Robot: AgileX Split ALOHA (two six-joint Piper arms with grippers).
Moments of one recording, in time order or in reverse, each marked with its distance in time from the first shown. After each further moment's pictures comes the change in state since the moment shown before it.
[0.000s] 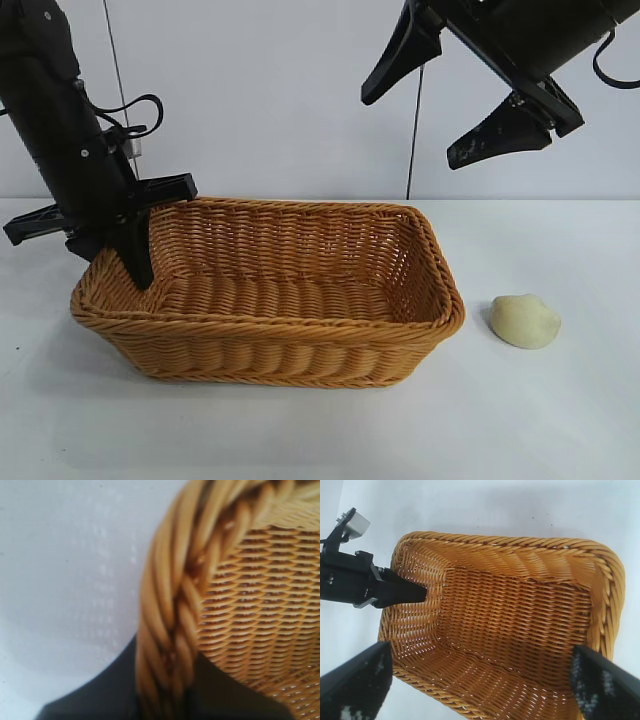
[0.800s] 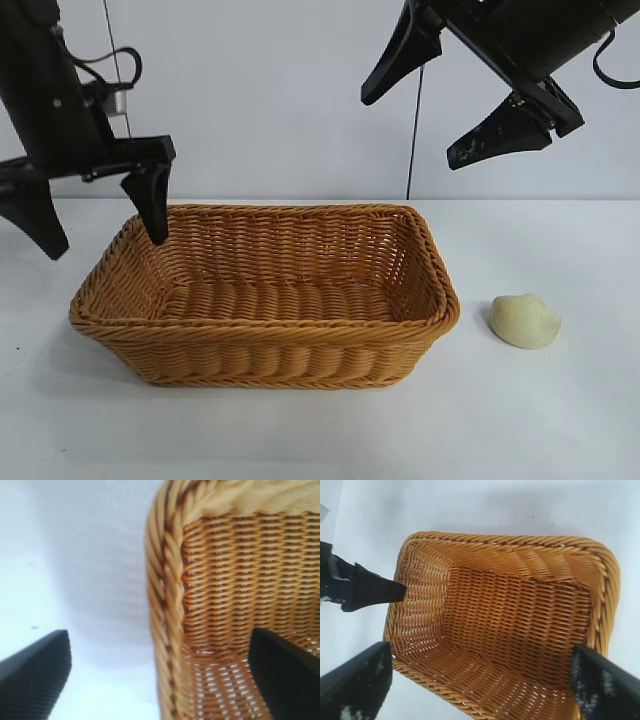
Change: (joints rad) left arm 0.001 -0.097 -0.148 0.180 0.210 -0.005; right arm 0.000 0.000 0.000 0.000 0.003 0.000
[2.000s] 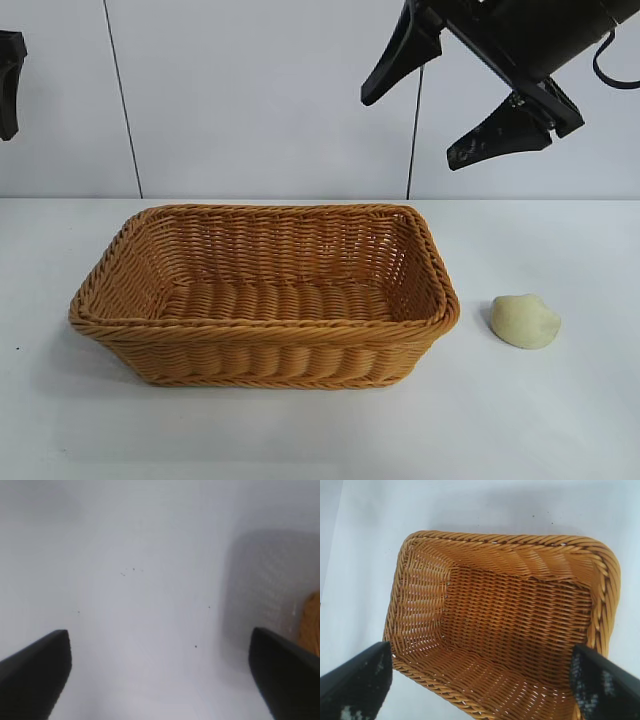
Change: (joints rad) left arm 0.229 -0.120 -0.075 0.175 0.068 0.020; right arm 0.000 0.000 0.000 0.000 0.001 0.000
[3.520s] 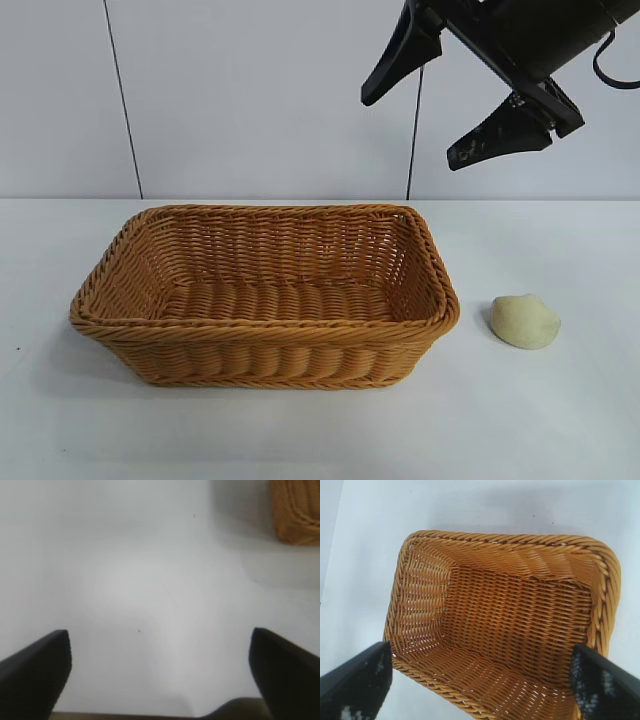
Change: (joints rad) left arm -0.001 -1.700 1.200 -0.004 -0.140 0.028; right arm 0.000 0.000 0.000 -0.009 0.001 0.000
